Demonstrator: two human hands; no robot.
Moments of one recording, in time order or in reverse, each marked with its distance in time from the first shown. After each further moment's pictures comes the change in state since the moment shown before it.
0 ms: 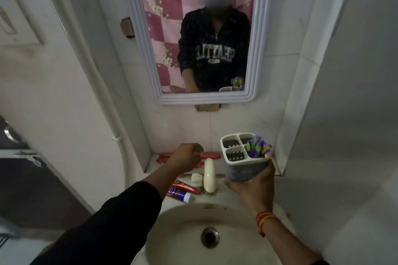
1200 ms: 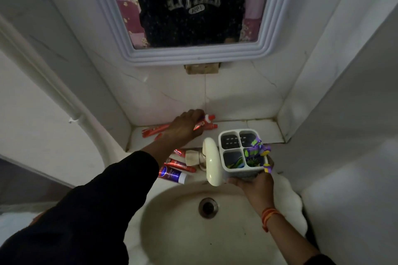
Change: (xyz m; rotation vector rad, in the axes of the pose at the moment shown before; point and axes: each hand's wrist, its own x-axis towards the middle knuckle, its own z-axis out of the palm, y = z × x) left_hand 0.099 -0.061 0.057 0.218 -0.059 0.329; right_hand -0.010 0.105 0.046 0.114 -0.187 0.346
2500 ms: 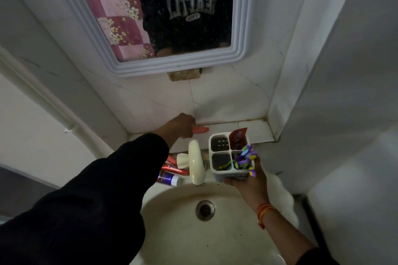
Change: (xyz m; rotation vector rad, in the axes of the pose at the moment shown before) left_hand 0.051 0.039 -0.013 0.291 -0.404 -0.228; right_hand -0.002 -0.016 -0.024 0.168 -0.163 0.032
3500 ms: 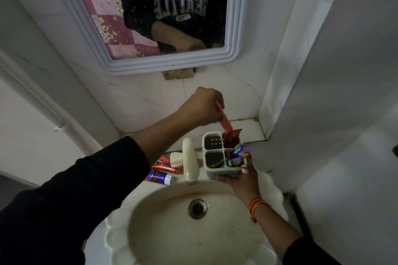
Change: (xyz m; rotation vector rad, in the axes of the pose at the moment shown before) left_hand -0.083 0.077 -0.084 -0.468 0.328 0.269; right_hand 0.009 0.002 0.001 0.440 -0.048 0.229
